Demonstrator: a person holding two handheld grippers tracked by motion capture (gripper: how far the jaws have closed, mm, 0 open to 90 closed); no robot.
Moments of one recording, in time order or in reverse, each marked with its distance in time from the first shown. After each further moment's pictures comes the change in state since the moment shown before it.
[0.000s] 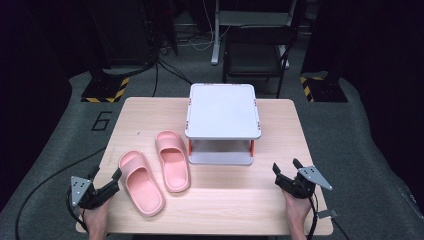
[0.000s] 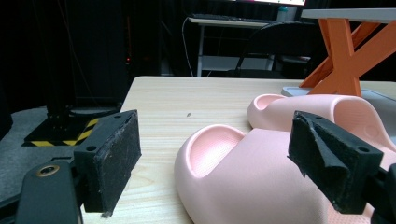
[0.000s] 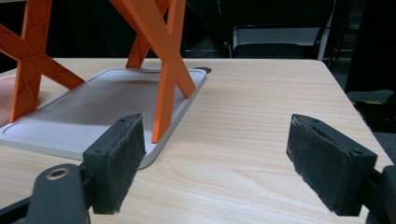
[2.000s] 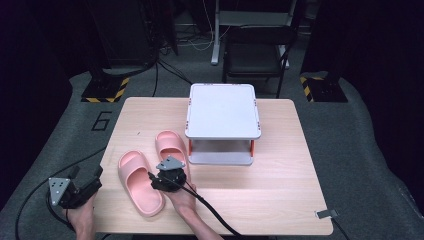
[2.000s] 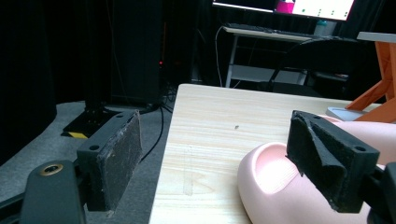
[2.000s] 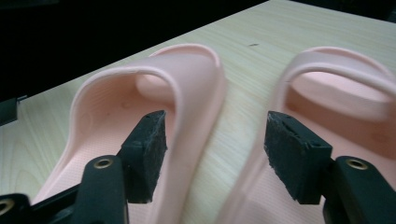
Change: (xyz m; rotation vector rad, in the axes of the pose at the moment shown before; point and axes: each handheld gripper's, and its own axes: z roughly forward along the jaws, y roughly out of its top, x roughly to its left) left arm 0.039 0.010 -0.013 -0.025 0.132 -0.052; right arm 0.344 0.000 0.132 0.257 0.547 -0.238
